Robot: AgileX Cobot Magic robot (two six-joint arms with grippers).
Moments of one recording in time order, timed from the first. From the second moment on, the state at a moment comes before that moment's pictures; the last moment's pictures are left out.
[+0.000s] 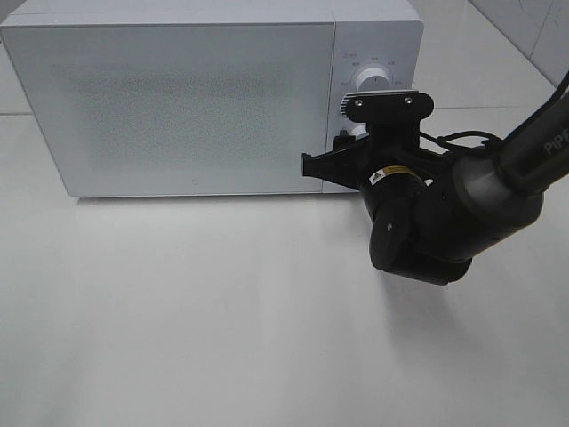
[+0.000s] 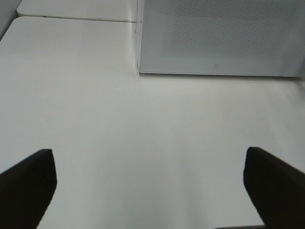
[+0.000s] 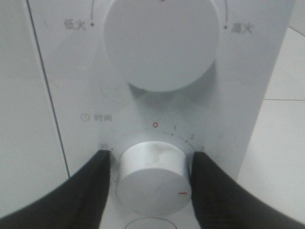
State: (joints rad) left arm -0.04 0.00 -0.52 -0.11 1.08 0.00; right arm 0.65 2.09 -0.83 0.72 -1.13 -0.29
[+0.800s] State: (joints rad) left arm -0.04 0.00 -0.52 -0.11 1.08 0.00; right arm 0.64 2.09 -0.81 0.62 -1.16 0.35
